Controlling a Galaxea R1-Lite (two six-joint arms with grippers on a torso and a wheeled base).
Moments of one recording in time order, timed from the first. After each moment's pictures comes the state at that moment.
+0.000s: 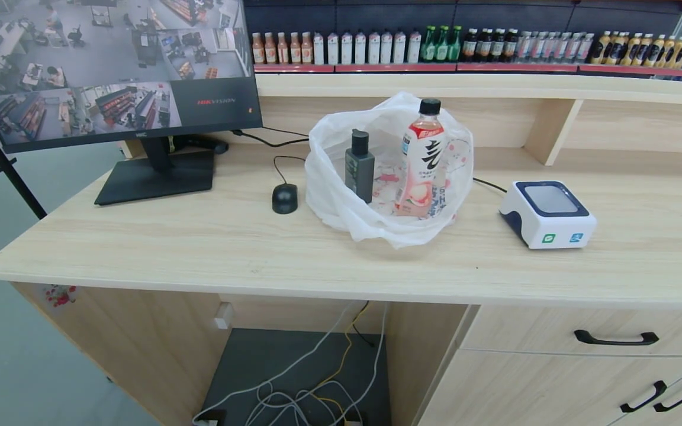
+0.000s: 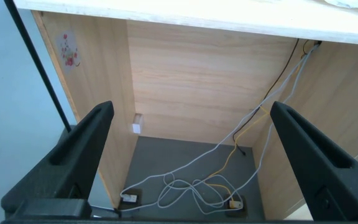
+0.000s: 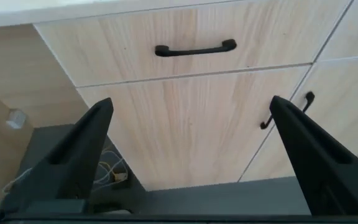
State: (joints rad) left arm 0.00 0.00 0.00 0.00 0.00 0.00; right arm 0.00 0.07 -0.05 0.05 -0.11 0.07
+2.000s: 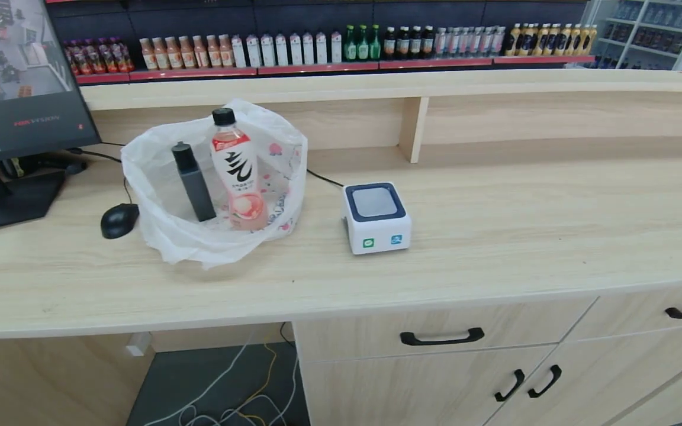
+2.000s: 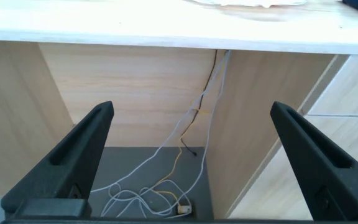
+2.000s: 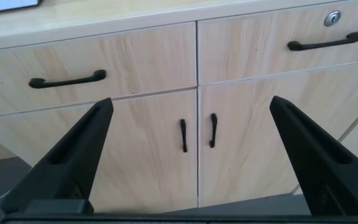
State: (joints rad) left arm 0.00 0.00 0.00 0.00 0.00 0.00; right arm 0.00 0.00 0.00 0.00 -0.07 0.05
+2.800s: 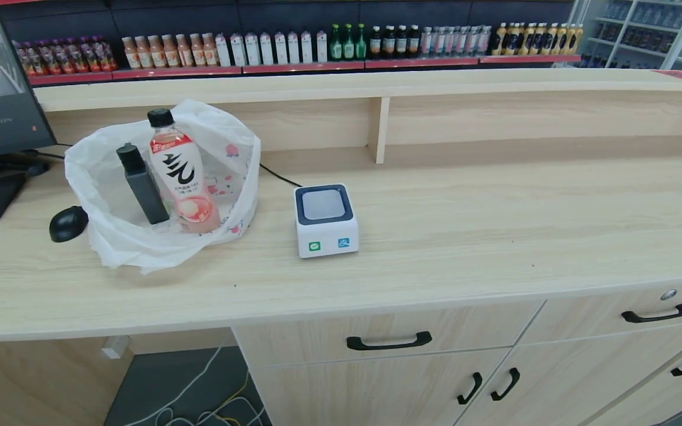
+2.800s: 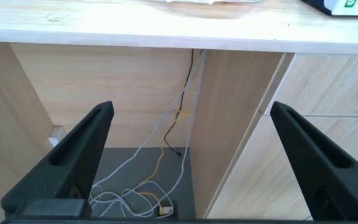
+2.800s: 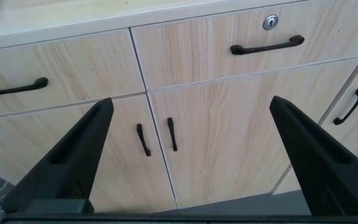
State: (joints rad) left arm 0.00 0.00 0.00 0.00 0.00 0.00; right arm 0.00 0.00 0.00 0.00 -0.07 0.07
